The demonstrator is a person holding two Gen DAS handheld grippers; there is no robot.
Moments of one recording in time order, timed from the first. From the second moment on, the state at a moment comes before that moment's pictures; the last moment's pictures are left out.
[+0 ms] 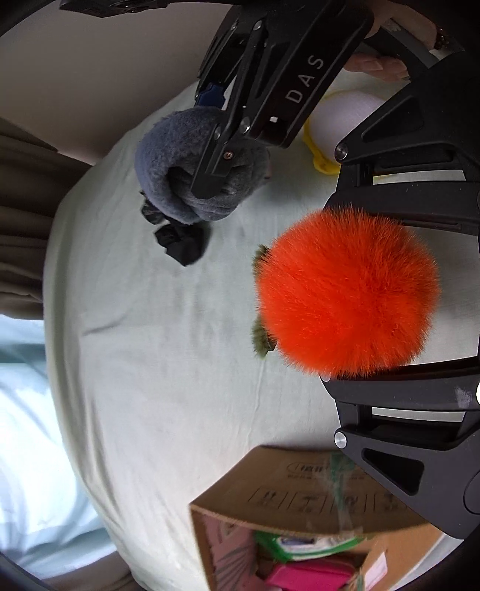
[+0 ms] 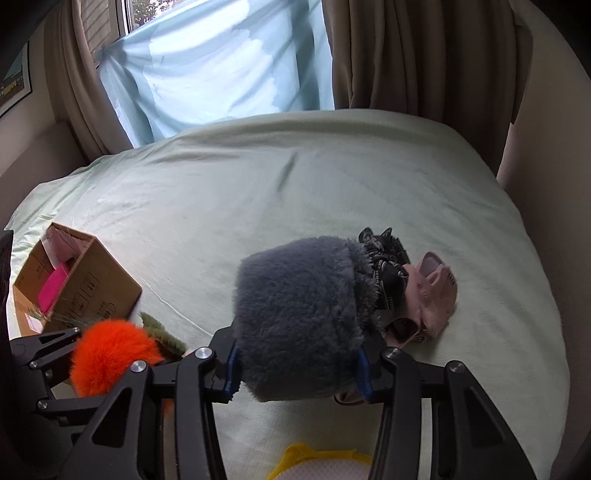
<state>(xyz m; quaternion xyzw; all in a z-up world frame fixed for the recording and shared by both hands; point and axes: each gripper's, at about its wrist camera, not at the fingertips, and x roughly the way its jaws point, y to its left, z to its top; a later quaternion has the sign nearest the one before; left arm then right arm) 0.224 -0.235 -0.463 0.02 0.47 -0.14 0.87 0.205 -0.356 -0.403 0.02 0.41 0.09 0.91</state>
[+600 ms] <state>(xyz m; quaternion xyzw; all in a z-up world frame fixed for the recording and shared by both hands) 0.180 -0.198 -0.282 -0.01 0.41 -0.14 0.90 0.138 -0.347 -0.227 0.02 0.36 0.05 0.93</state>
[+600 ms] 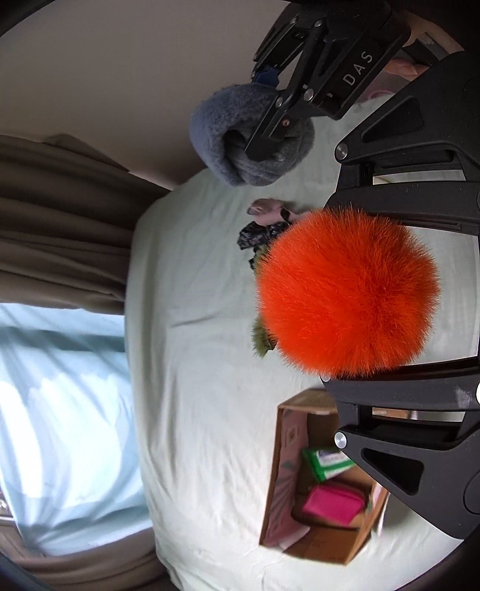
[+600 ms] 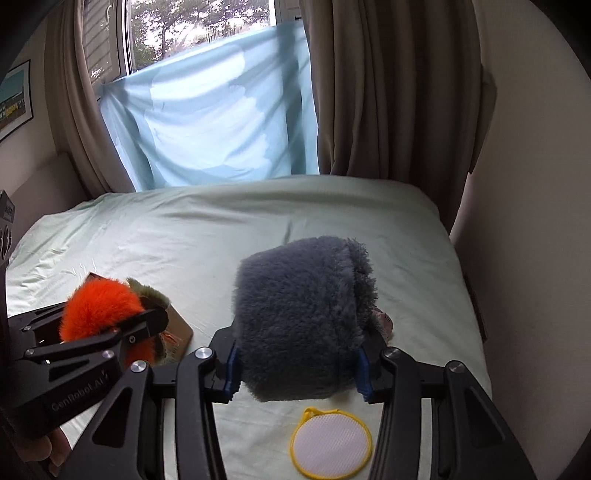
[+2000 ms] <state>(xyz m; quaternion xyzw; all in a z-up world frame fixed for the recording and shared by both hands) 0.269 0.155 -0.273 -0.04 0.52 -0.12 0.85 0.210 -0.043 -0.236 0.14 0.51 -0.01 0.85</state>
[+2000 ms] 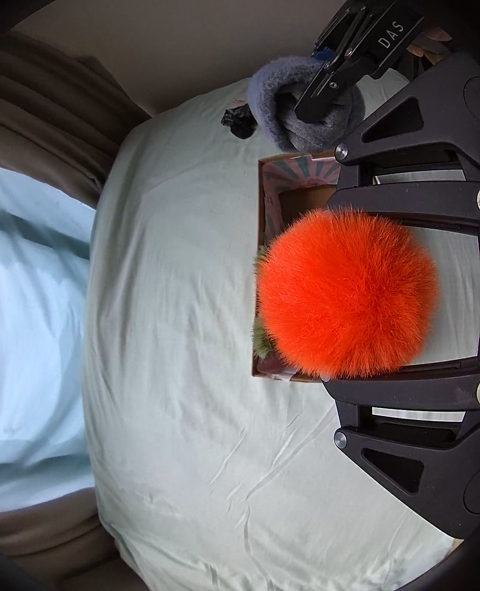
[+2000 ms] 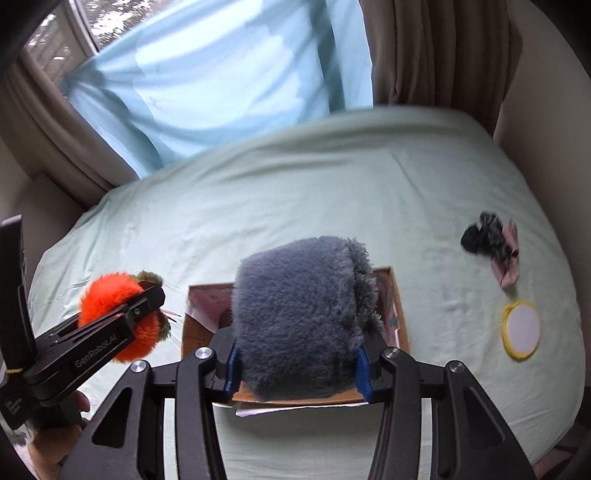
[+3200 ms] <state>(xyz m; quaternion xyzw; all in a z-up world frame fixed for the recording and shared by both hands) 0.316 0.082 -0.417 0.09 0.65 -0.19 0.73 0.305 -0.071 -0.398 0.17 0.69 -0.03 0.71</state>
